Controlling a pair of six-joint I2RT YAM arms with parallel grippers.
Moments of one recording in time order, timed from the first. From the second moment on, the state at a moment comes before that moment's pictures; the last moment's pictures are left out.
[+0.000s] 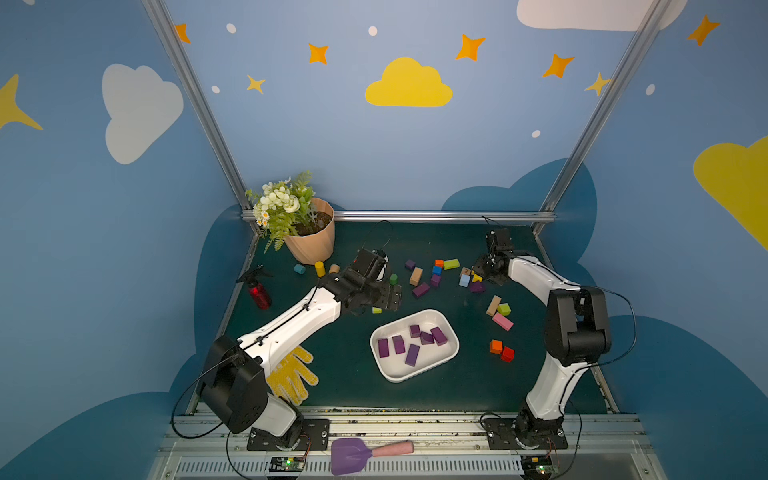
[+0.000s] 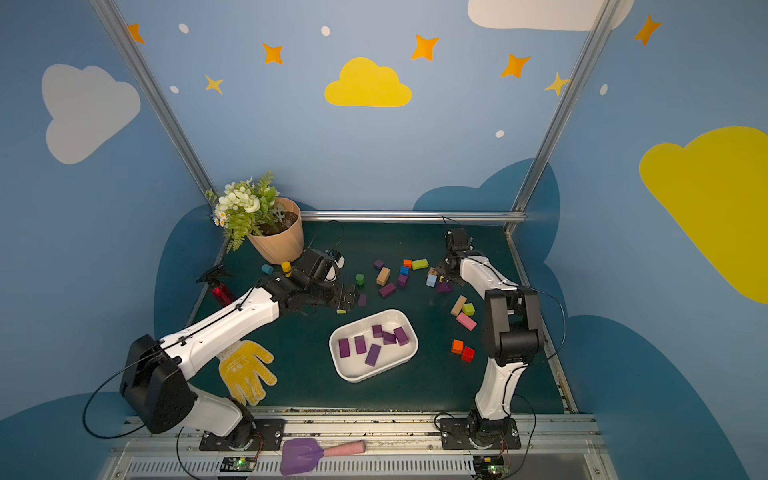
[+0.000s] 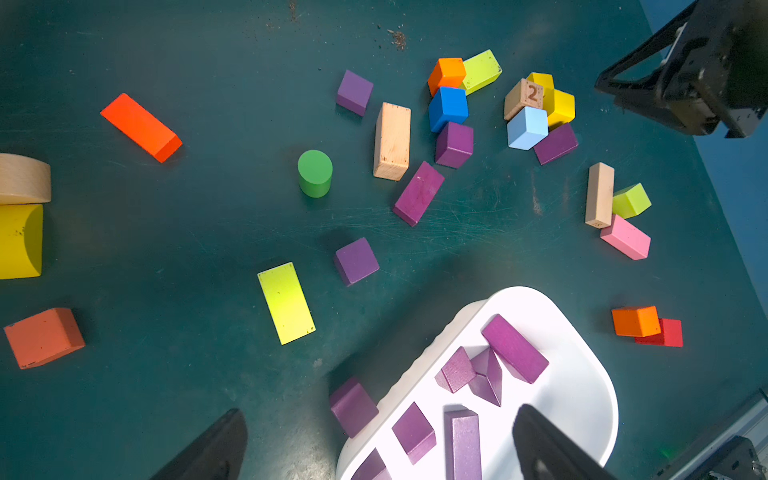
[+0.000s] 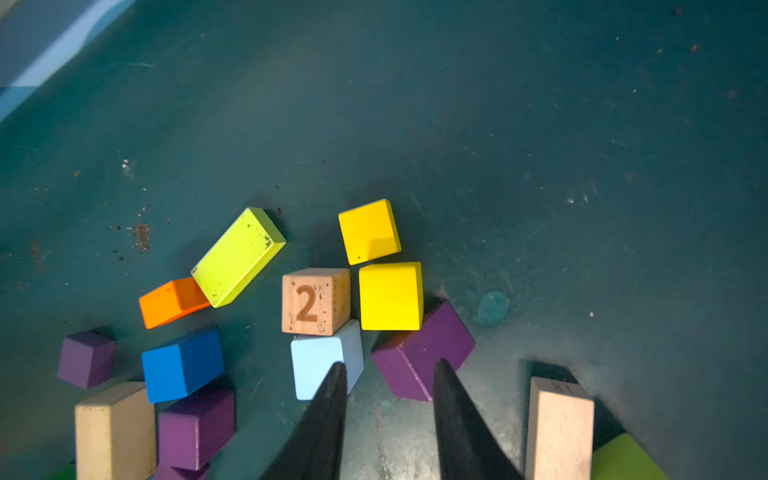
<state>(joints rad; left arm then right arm) -0.62 1.49 1.22 -0.62 0.03 -0.39 0.17 1.88 1.36 -0.52 0.12 0.62</state>
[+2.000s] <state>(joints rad) -0.59 1.50 1.23 -0.62 0.05 -0.40 0.18 2.03 1.47 -0.63 0.09 0.55</state>
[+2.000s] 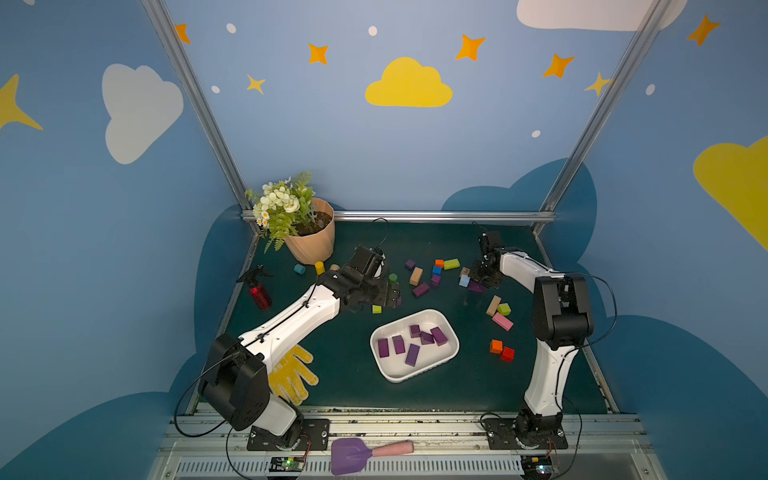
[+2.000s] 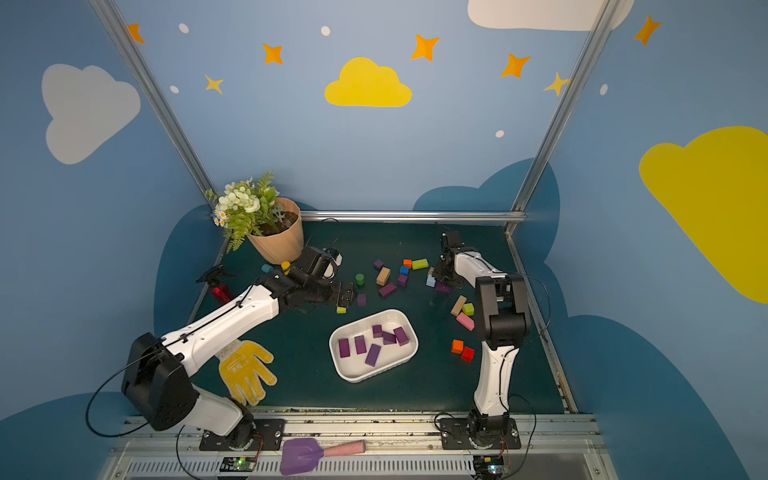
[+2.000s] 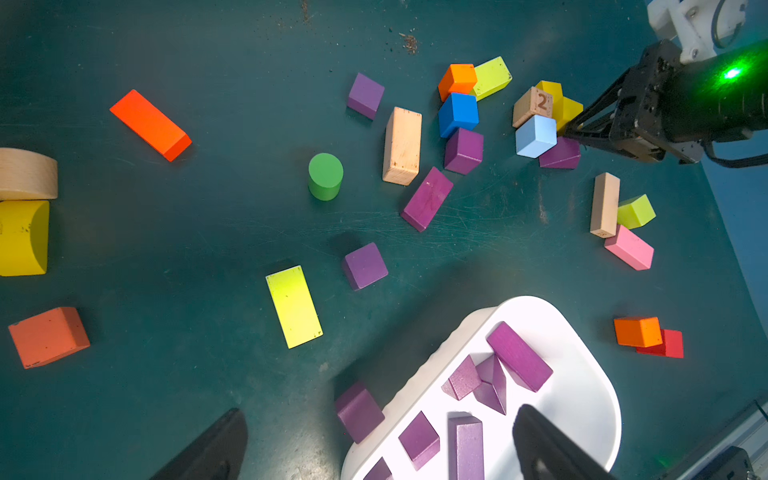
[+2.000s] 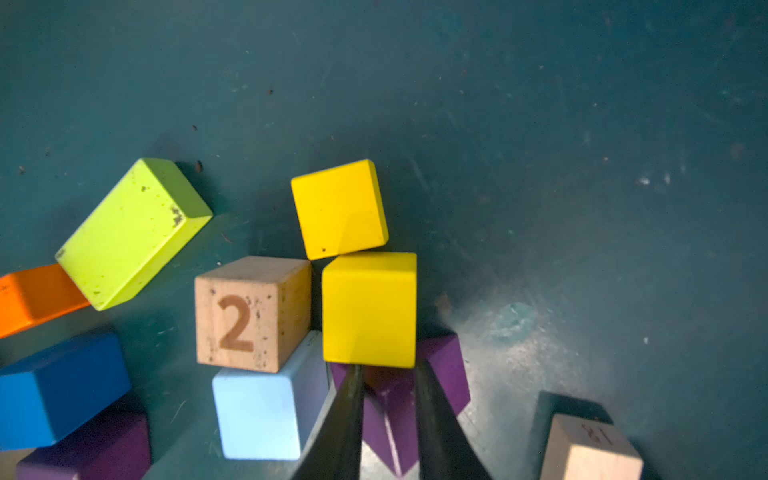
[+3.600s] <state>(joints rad) -0.63 1.48 1.23 -0.62 0.03 -0.33 0.31 1.62 1.21 -0.80 0.04 0.09</state>
